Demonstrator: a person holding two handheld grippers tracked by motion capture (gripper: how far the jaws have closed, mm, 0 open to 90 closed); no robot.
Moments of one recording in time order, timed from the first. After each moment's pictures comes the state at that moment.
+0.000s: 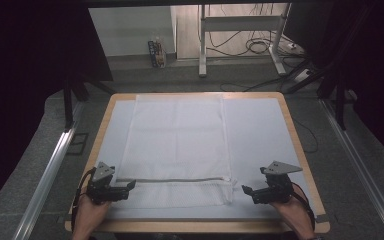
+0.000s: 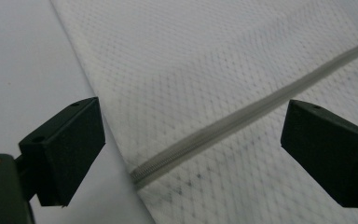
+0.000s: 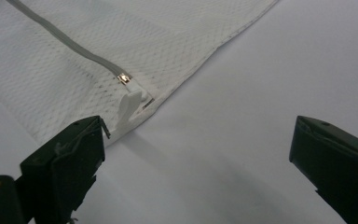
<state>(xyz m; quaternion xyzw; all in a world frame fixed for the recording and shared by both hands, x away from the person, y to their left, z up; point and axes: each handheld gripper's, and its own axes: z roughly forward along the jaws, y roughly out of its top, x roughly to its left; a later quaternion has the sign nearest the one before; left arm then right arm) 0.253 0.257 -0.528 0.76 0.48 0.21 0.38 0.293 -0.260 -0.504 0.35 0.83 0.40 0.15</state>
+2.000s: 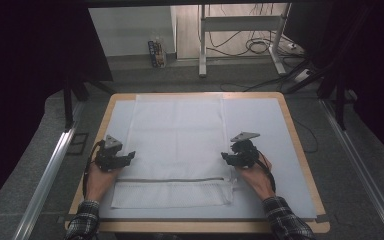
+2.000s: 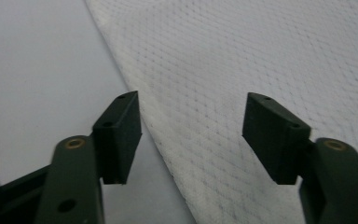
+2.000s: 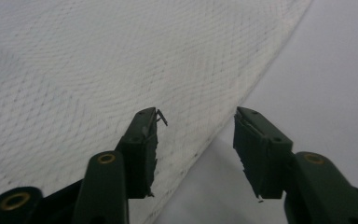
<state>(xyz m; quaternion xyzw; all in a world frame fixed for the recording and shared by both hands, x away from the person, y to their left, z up) 0.350 0.270 -0.538 0.76 0.50 0.24 0.34 0.393 -0.179 -0.512 0.38 0.84 0.34 0.18</state>
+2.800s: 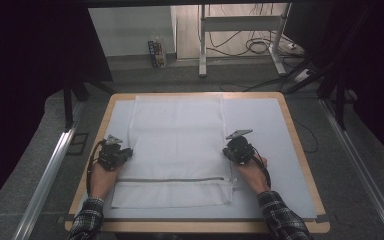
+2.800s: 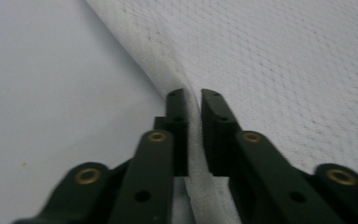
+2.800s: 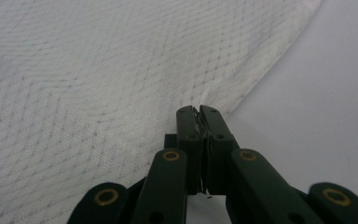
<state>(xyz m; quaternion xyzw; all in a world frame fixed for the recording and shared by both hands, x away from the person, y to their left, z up) 0.360 0.266 -0.548 0.76 0.52 0.18 0.34 0.407 -0.168 -0.519 0.38 0.86 0.30 0.16</state>
